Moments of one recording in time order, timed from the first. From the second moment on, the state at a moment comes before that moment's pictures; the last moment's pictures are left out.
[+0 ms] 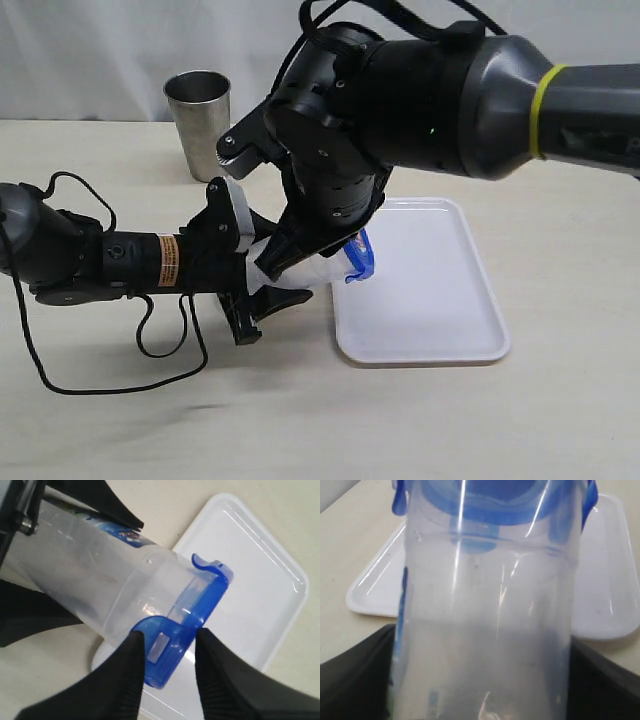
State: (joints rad) left arm -0.38 2.11 -0.86 1.02 -0.86 -0.15; right arm 0.84 1.89 -1.48 -0.48 1.03 0.30
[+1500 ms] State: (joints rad) left arm -0.38 2.11 -0.86 1.06 -1.08 -0.26; right arm 0.65 1.71 -1.49 0.04 0.97 0.04
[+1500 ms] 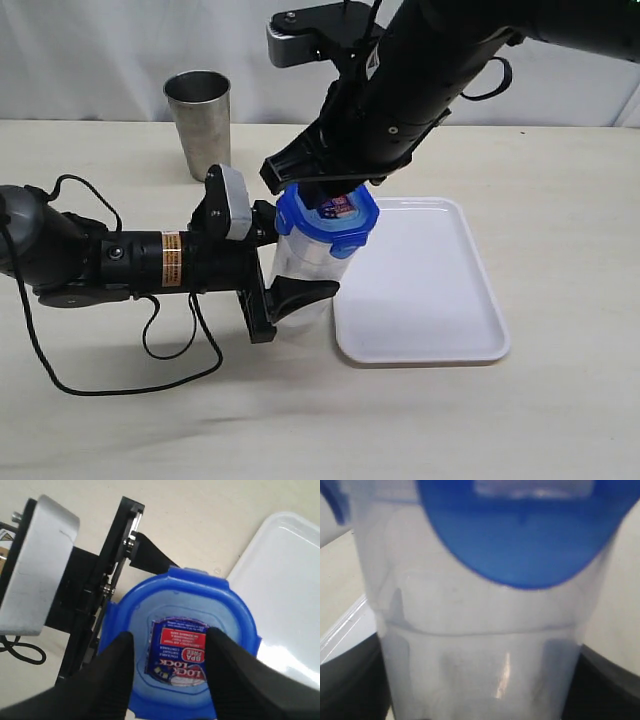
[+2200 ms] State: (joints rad) left arm -0.38 2.11 -0.86 1.06 -1.05 -0.26; right arm 0.65 1.75 -1.45 -0.25 1.05 0.17
